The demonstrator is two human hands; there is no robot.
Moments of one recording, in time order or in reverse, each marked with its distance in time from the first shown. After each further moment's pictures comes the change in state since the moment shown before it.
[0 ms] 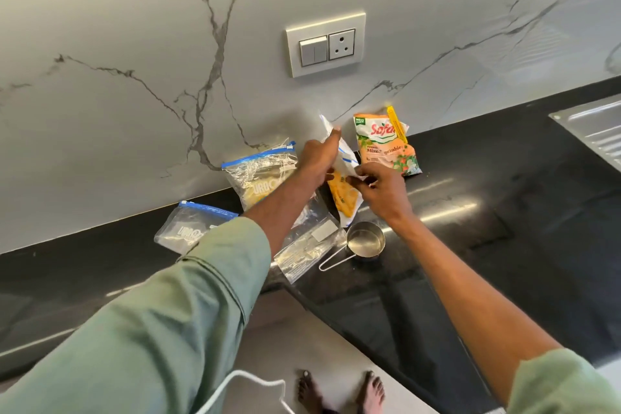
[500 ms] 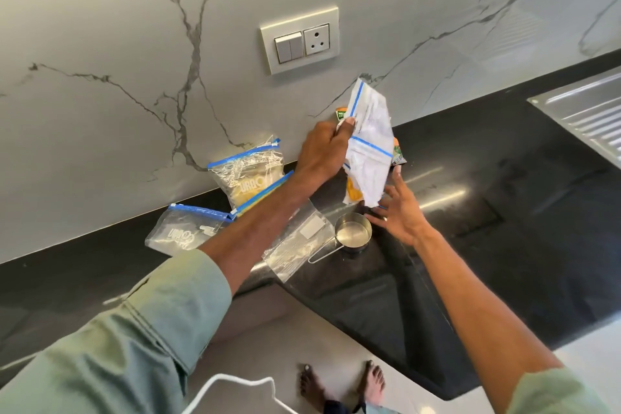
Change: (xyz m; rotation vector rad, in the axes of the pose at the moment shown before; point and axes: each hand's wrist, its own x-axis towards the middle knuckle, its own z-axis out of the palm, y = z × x) left_hand -0.077 0.021 0.006 0.265 -0.076 0.535; right_hand -0.052 0.044 -0.035 0.974 -0.145 0.802
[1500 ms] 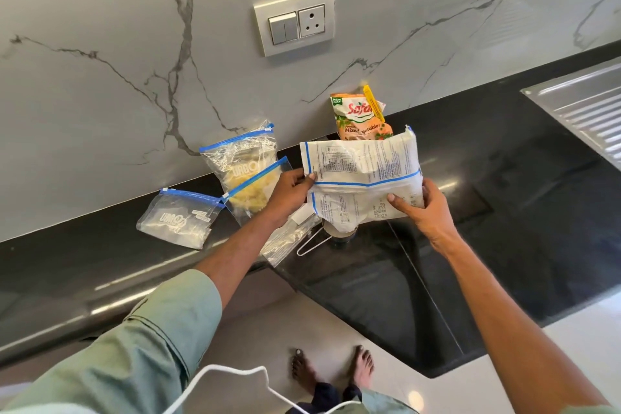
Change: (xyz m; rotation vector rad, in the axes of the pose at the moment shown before) left_hand -0.039 -0.129 0.020 -0.338 -0.116 -0.311; right_hand -0.051 0.006 -0.059 -0.471 0.195 -0.425
